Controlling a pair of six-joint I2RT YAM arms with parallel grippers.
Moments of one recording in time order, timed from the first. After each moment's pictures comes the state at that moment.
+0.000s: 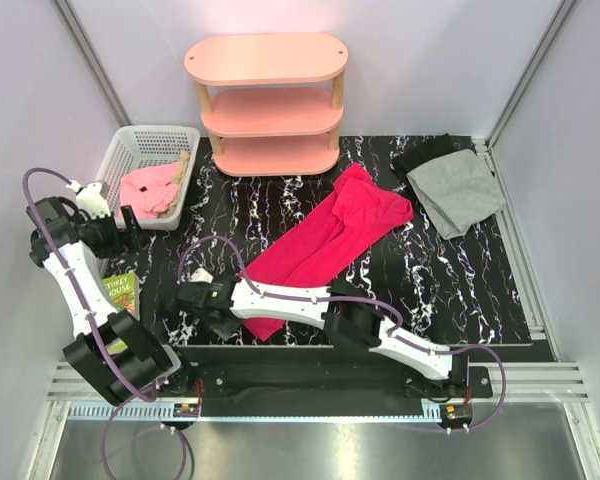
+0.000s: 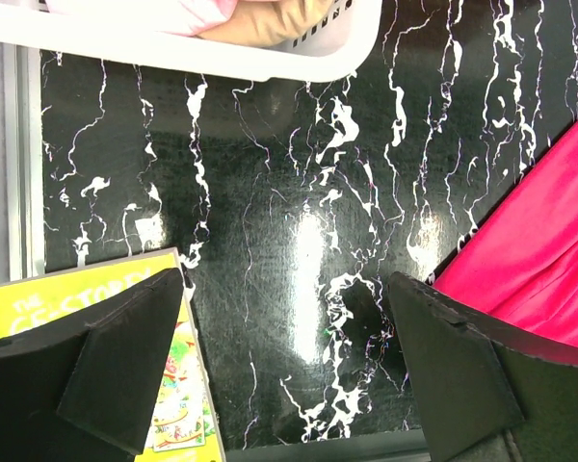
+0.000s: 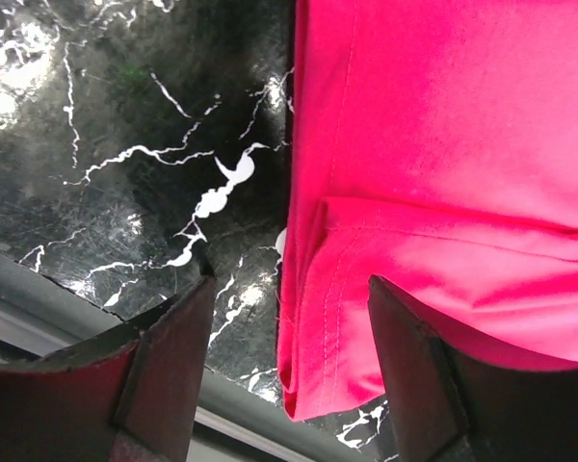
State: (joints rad) left arm 0.67 1.25 1.12 -0.83 0.60 0.35; right arm 1.36 2.55 2.35 -1.11 0.34 0.41
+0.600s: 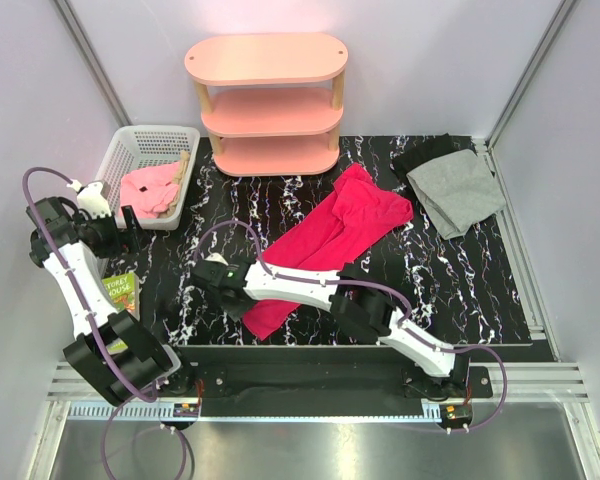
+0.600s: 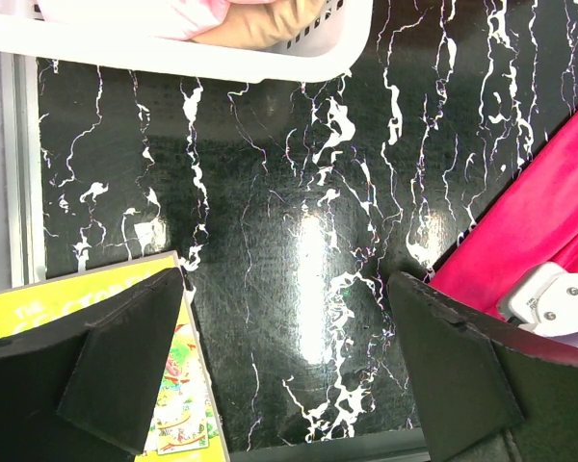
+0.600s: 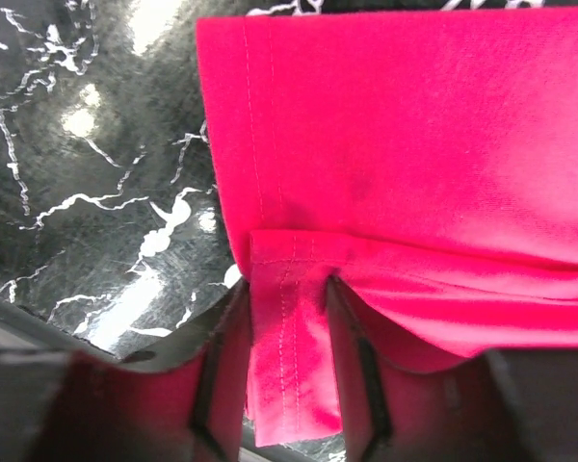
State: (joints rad) left arm 0.68 1.24 1.12 -0.84 0.61 0.38; right arm 1.26 2.46 2.15 -0.95 0.20 0.43
